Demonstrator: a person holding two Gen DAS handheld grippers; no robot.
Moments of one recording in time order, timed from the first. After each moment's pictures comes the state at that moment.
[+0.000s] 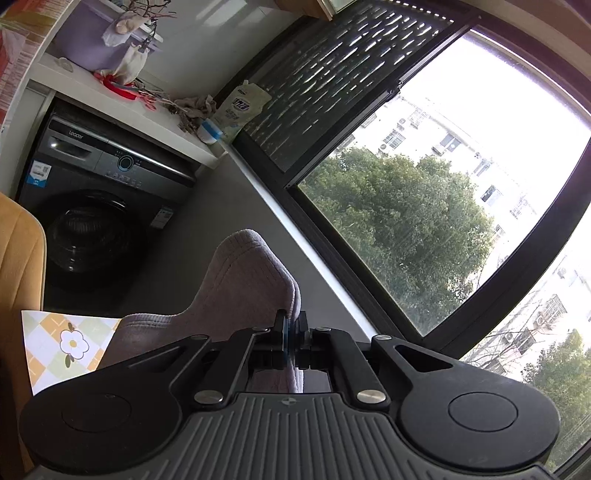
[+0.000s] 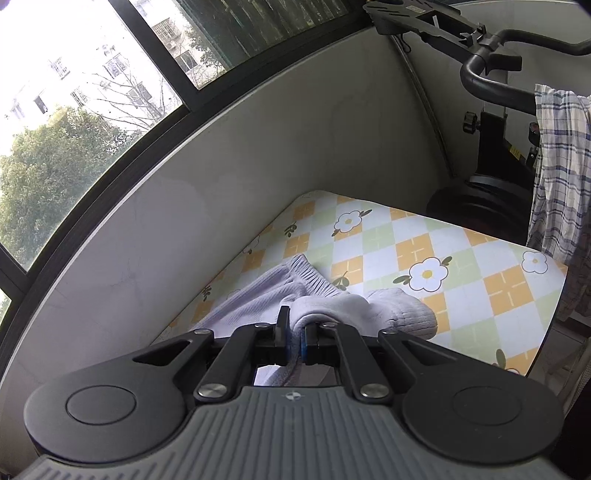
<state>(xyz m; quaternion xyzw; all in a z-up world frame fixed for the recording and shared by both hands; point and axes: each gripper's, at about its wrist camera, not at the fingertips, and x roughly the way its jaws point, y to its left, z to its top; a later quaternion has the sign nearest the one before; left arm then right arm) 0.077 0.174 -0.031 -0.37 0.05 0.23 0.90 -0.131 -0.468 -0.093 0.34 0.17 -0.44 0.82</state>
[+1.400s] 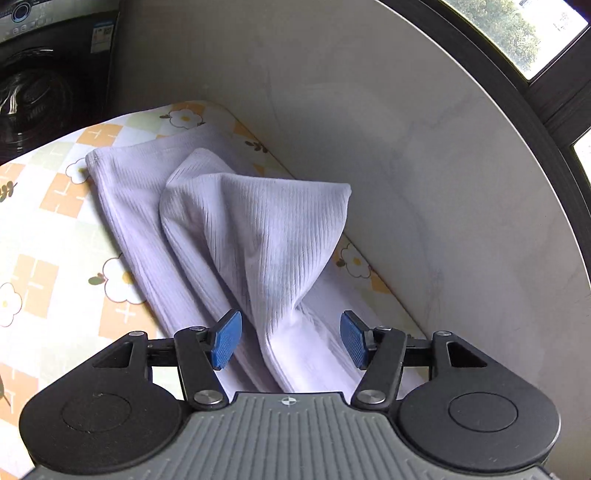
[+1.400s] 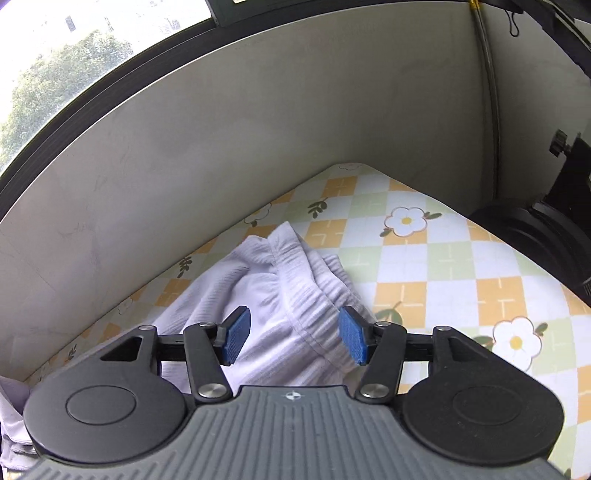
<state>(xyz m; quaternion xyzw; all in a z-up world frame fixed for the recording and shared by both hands) 0.357 0.126 -0.222 -0.34 0.41 0.16 0.83 -0.013 -0.571 -0.176 0.28 0.27 -0.41 0.82</state>
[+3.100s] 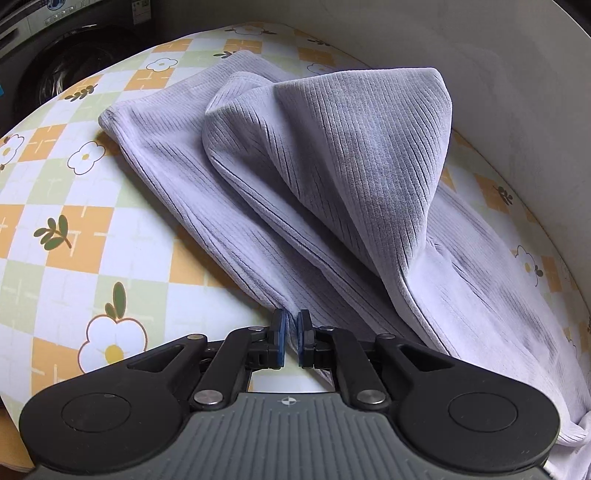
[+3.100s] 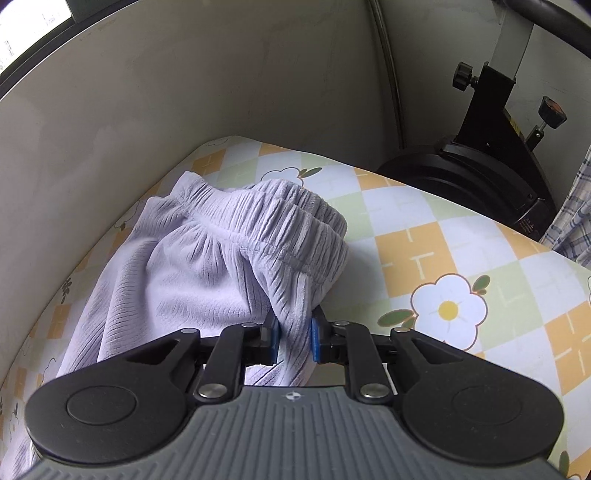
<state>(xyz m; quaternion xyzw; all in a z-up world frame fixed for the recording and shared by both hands) 0.281 0.060 -0.286 -0.23 0.50 0.22 0.80 -0.044 -0.635 -0.234 0.32 0.29 -0.53 0.73</state>
